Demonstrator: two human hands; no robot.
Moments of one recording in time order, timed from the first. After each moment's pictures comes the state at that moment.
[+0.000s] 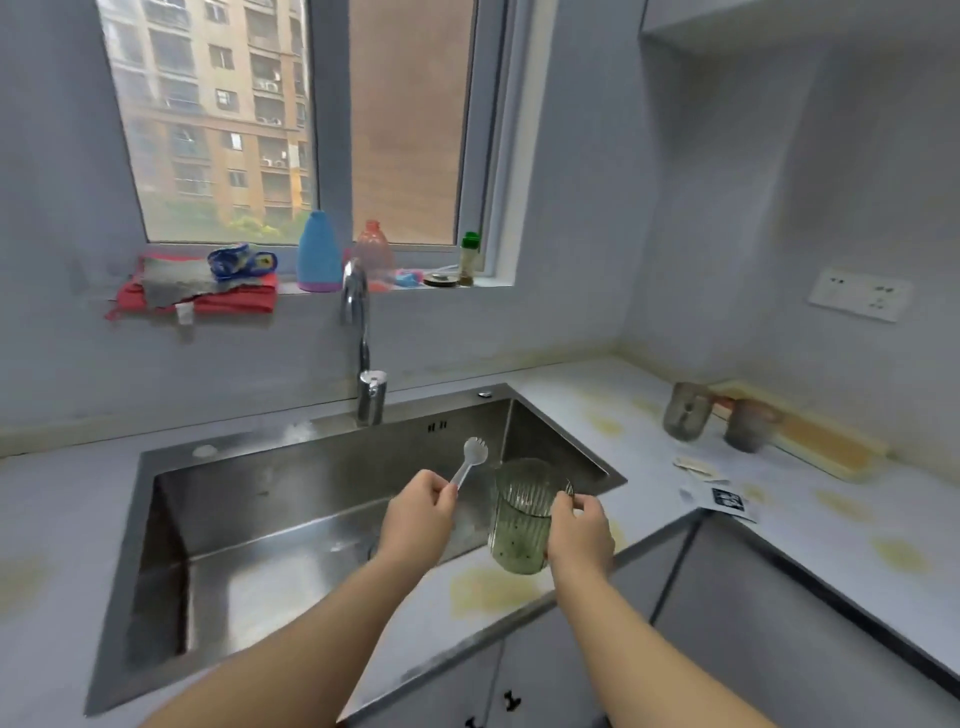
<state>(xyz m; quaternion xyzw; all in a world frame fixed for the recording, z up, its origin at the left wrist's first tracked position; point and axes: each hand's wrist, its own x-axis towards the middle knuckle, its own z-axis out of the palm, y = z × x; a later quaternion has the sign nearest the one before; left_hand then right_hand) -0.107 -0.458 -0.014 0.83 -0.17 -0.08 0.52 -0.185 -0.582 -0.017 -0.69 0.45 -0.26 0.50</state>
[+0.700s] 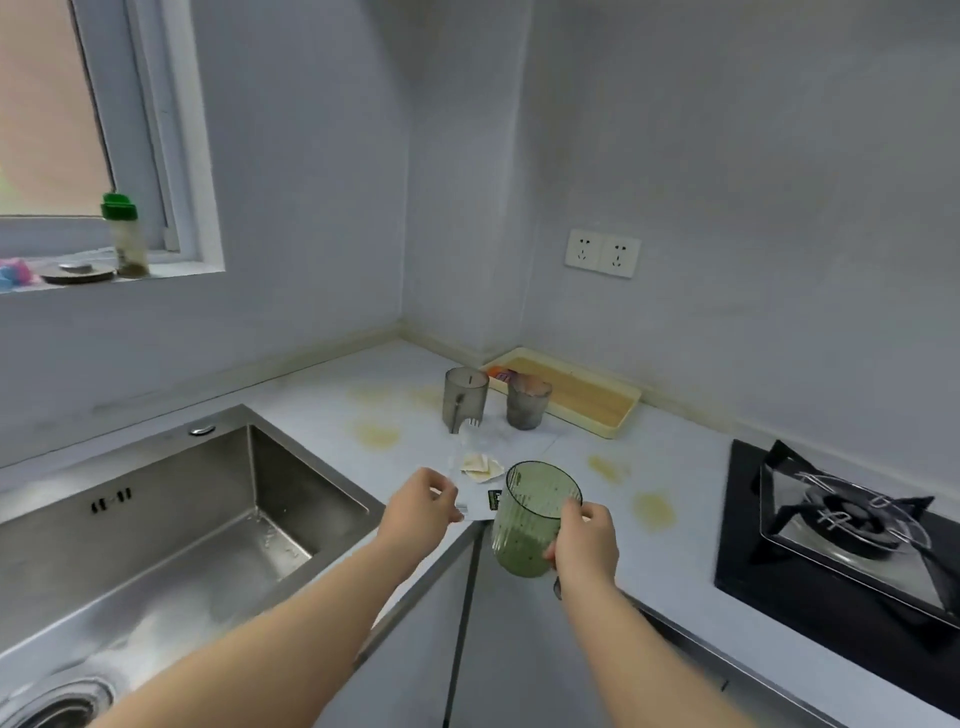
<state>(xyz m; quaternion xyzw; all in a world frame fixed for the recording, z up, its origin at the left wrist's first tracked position) -0.158 -0.796 -0.027 0.77 -0.30 -0.27 0.50 -0.297 -0.864 -0.028 -0.52 0.59 -0.36 0.49</state>
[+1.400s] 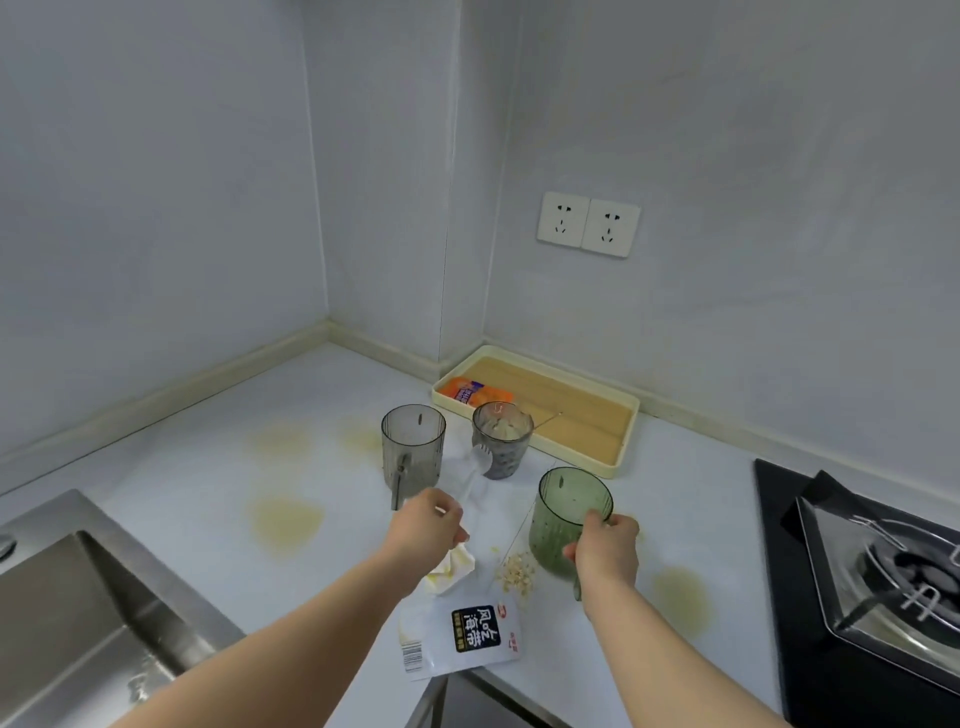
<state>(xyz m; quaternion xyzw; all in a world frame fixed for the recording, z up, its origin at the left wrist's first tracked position) -0.078 -1.012 -0.051 0.76 -0.34 -0.37 0.41 -0.236 -1.081 -0.055 -0.44 0.68 -0.35 0.48</state>
